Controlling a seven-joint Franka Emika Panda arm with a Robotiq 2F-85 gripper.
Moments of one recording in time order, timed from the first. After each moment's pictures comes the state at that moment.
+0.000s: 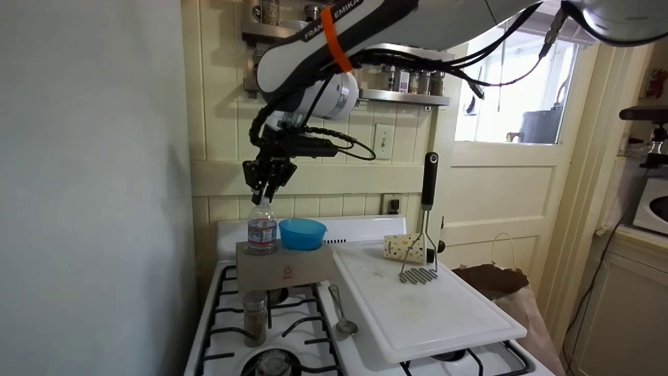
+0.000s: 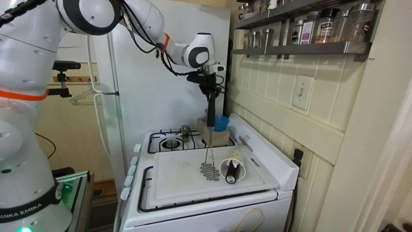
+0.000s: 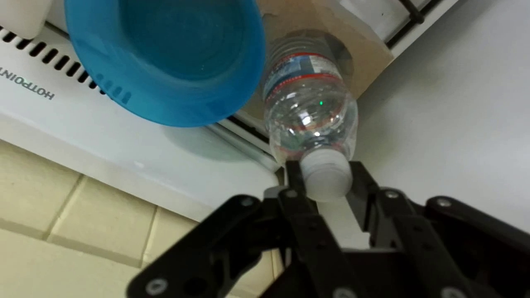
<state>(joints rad) 0.20 0.39 0.18 -1.65 0.01 2.35 -0.11</state>
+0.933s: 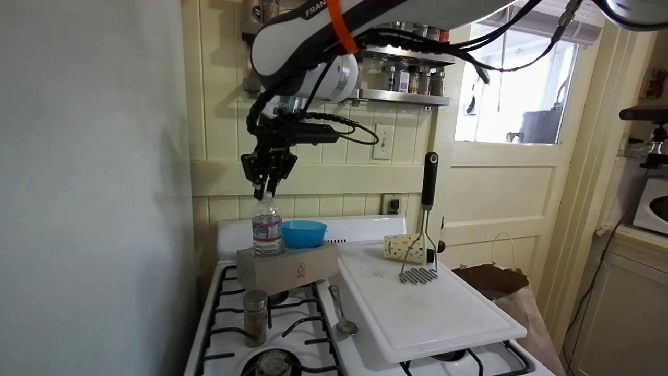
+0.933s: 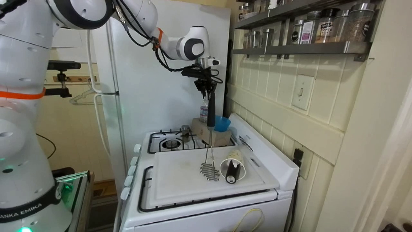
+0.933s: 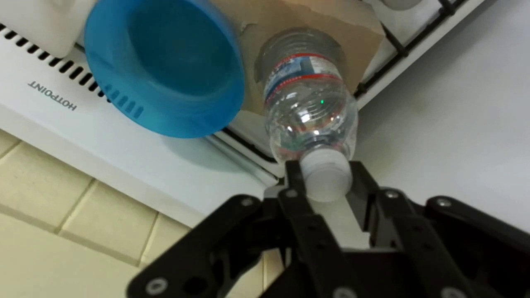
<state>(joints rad) 0.23 0.33 0.18 -1.66 -0.07 2.25 -0.06</state>
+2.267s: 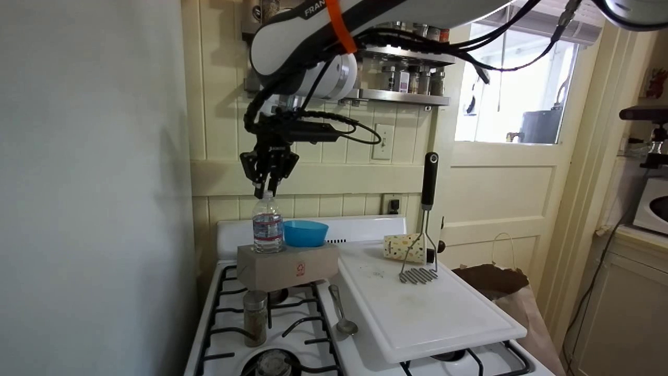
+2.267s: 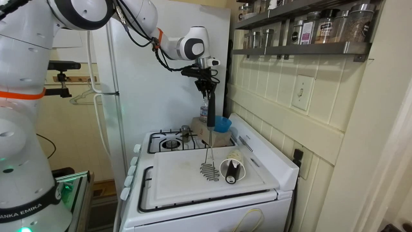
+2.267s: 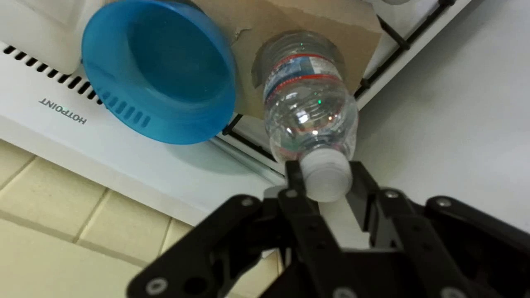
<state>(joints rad) 0.24 0.33 0.17 -1.65 -0.08 2.24 0.02</state>
